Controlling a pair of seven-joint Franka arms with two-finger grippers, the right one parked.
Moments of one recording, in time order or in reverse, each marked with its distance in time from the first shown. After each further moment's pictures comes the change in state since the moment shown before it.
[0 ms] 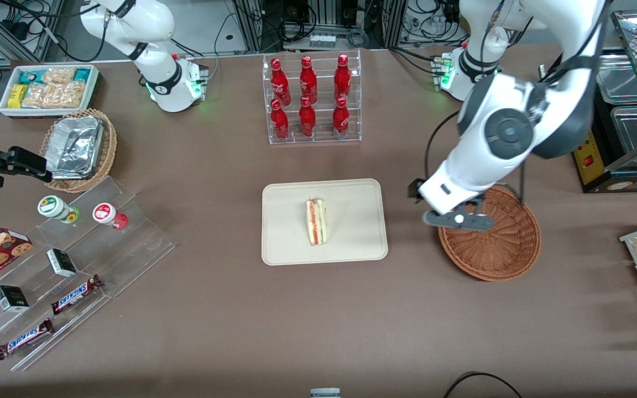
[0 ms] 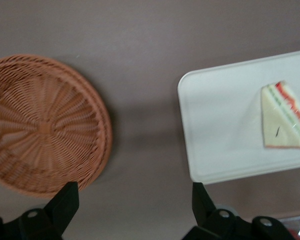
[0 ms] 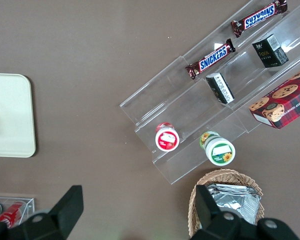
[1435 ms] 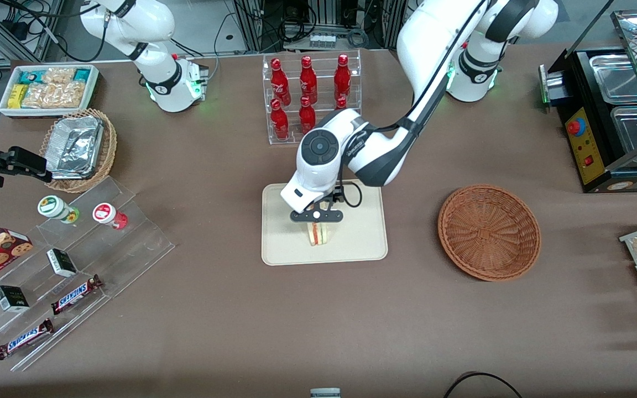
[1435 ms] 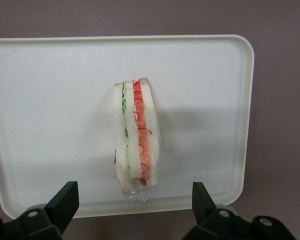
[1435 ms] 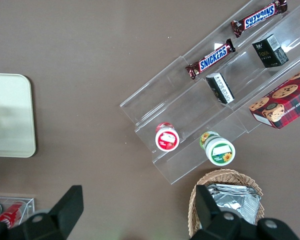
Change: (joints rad) arm -0.402 0.466 -0.028 0.319 -0.006 0.265 -0.555
